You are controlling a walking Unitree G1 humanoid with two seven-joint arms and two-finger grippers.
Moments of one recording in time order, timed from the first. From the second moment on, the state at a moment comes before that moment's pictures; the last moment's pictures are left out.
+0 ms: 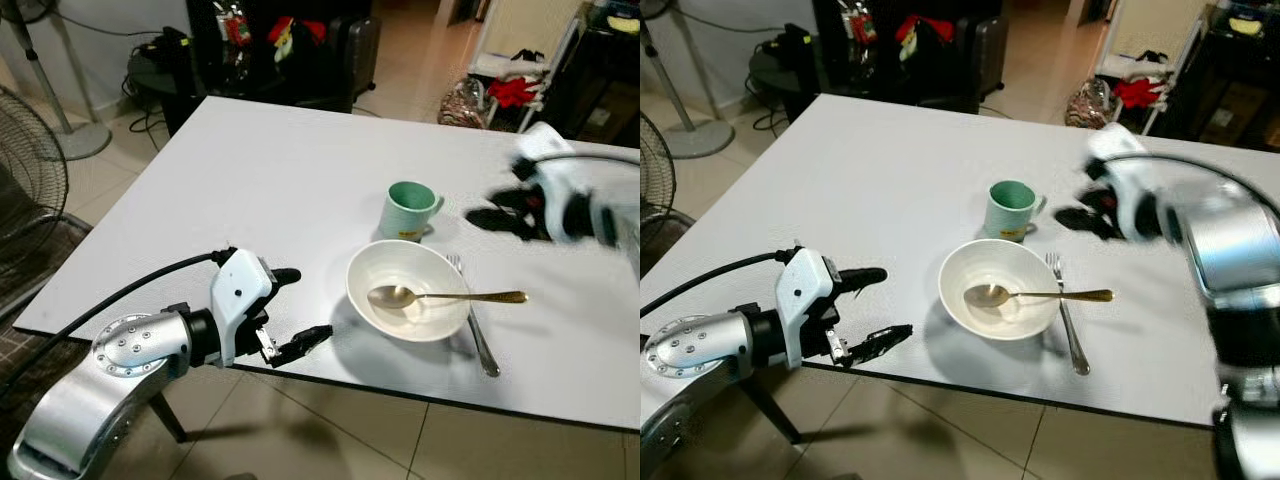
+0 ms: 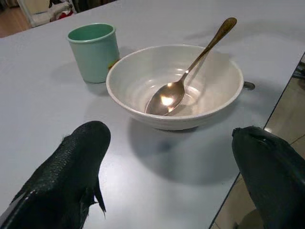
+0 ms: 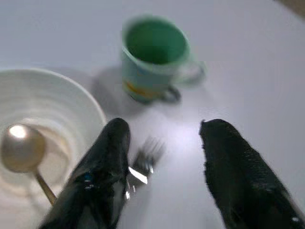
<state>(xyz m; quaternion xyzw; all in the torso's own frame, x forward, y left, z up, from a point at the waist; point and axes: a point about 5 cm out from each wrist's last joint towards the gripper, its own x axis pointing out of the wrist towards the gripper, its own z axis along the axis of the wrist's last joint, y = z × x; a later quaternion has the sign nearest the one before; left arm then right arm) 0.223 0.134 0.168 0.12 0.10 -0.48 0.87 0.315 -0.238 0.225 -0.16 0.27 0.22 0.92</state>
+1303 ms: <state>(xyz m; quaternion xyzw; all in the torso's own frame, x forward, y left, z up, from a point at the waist) 0.219 0.129 0.164 0.12 0.11 -0.49 0.85 0.279 -0.215 0.105 -0.04 0.41 0.15 0.90</state>
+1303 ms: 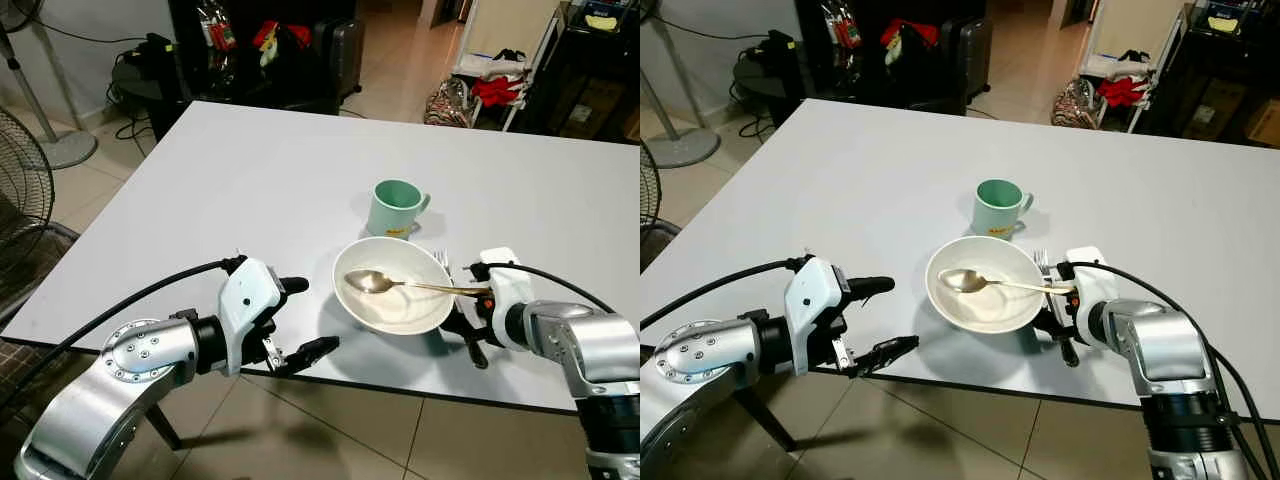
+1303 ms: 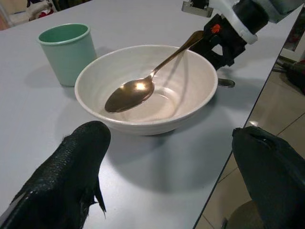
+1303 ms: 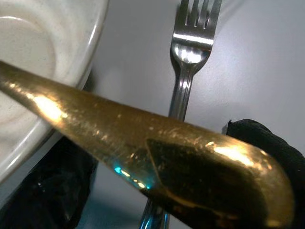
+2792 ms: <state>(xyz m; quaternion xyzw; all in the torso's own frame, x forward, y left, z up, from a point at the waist) 0.222 0.129 0.167 0.13 0.11 -0.50 0.85 0.293 -0.225 0.093 -0.06 0.37 0.12 0.92</state>
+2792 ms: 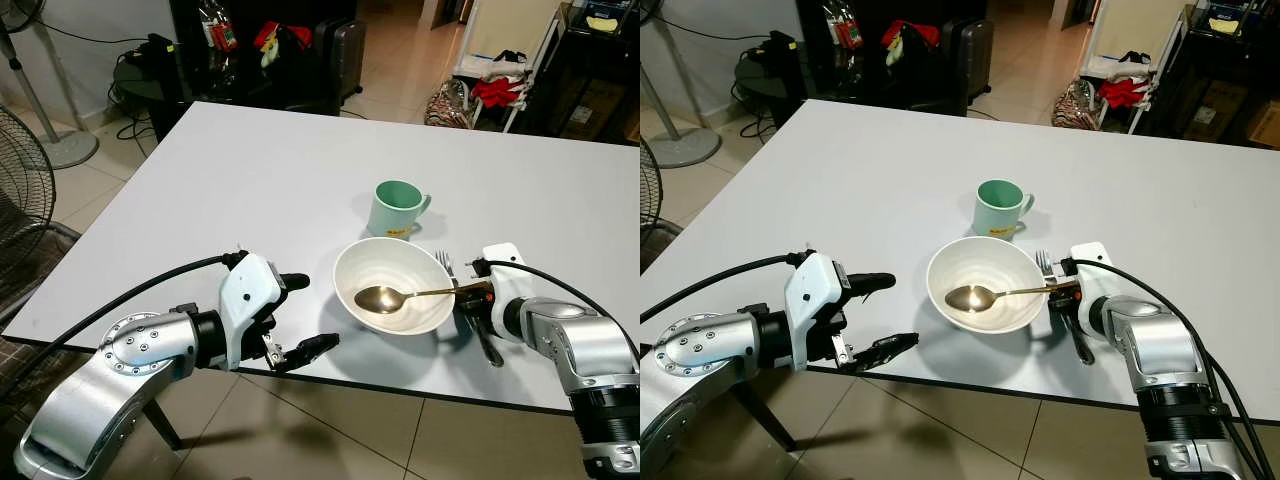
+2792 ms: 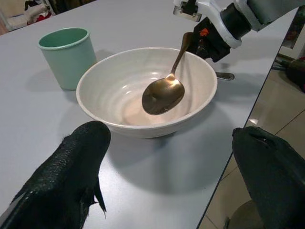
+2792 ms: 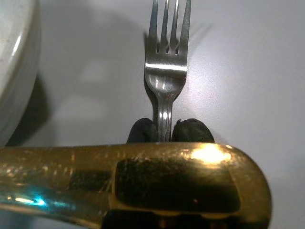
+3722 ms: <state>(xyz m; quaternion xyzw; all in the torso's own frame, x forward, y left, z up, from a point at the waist) 0.223 0.128 0.168 0.12 0.10 -0.50 0.85 0.298 -0.298 0.151 -0.09 0.32 0.02 0.94</state>
